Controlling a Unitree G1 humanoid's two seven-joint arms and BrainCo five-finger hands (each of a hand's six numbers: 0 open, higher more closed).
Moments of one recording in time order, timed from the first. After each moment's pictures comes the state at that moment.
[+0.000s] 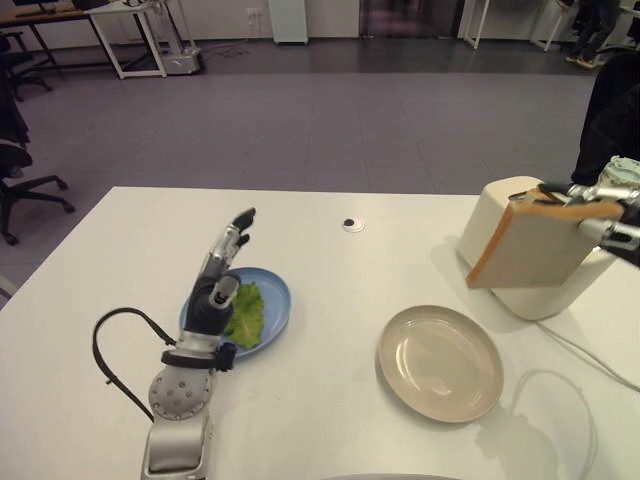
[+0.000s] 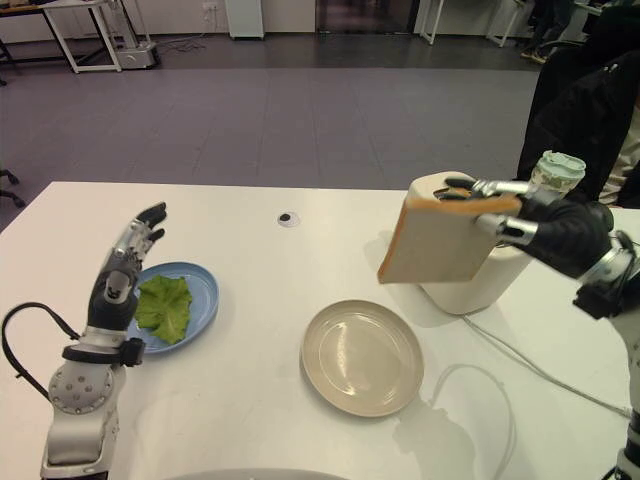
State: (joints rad) left arm 0.15 0.28 0.15 -0.41 0.08 -0.25 -0.15; right arm 0.02 -0.87 -0.53 -0.40 0.77 0.57 0.79
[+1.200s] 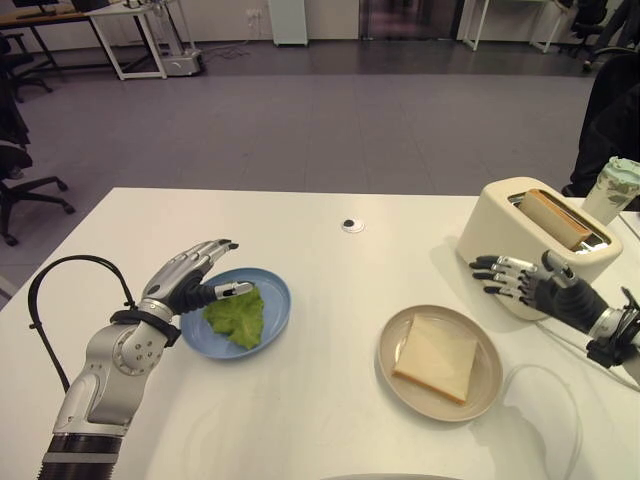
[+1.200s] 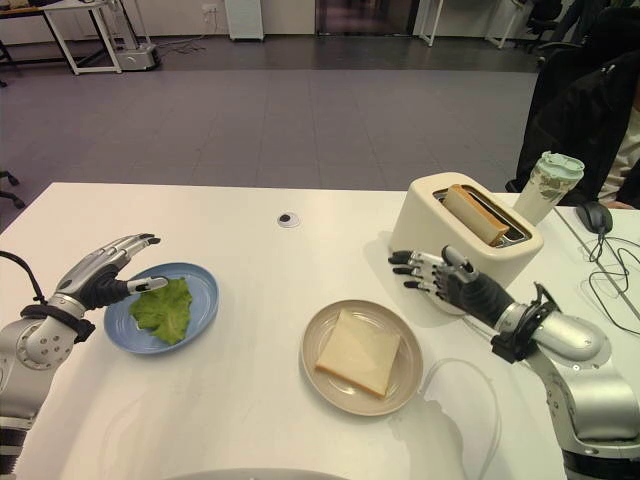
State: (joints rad) left arm 0.04 0.72 0.12 -0.09 0.51 -0.17 -0.21; right arm 0.08 -0.78 -0.30 -0.41 0.41 0.41 0.71
